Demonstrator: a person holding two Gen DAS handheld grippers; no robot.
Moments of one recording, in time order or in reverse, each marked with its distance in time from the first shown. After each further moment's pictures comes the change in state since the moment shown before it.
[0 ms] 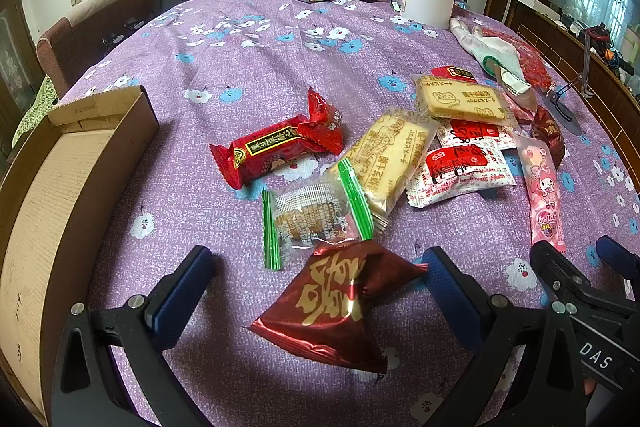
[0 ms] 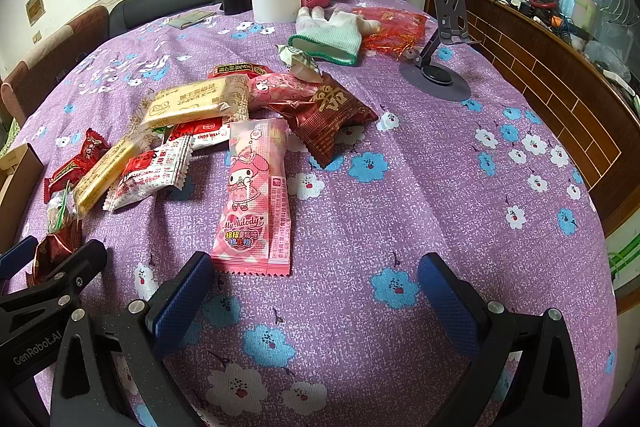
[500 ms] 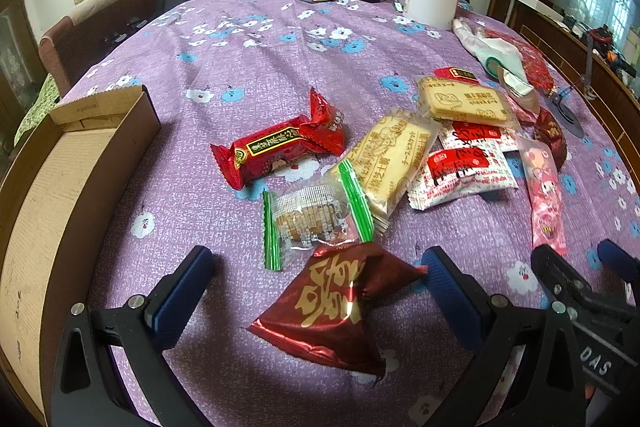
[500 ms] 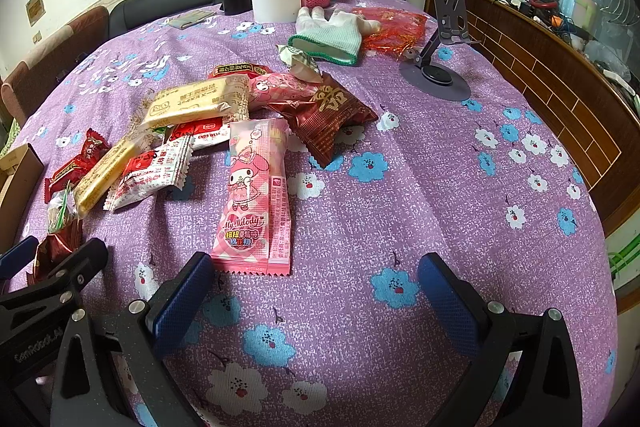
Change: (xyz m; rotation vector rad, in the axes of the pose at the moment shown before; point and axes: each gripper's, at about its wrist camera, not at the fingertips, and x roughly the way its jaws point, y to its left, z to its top) left arm 0.001 0.000 0.001 -0.020 0.001 0.013; right arm 0.000 0.000 0.000 0.000 0.000 0.001
